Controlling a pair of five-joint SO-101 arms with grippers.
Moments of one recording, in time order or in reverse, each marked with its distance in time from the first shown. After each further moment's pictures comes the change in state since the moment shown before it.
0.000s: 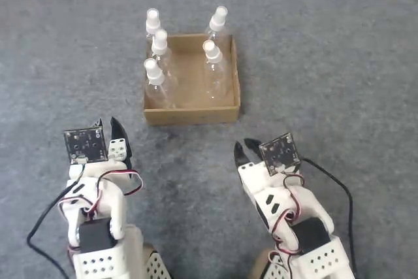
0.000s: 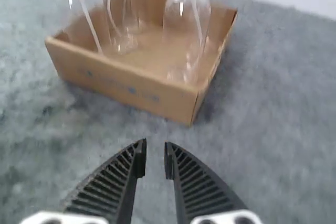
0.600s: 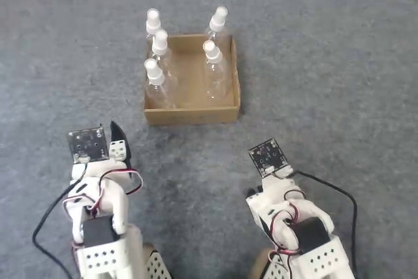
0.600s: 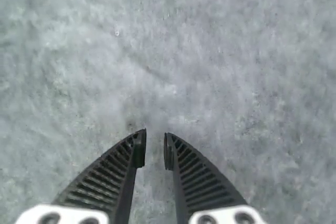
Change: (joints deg) left arm -2.1 0.0 6.5 -4.0 0.0; right arm 0.0 0.0 0.0 28.9 0.1
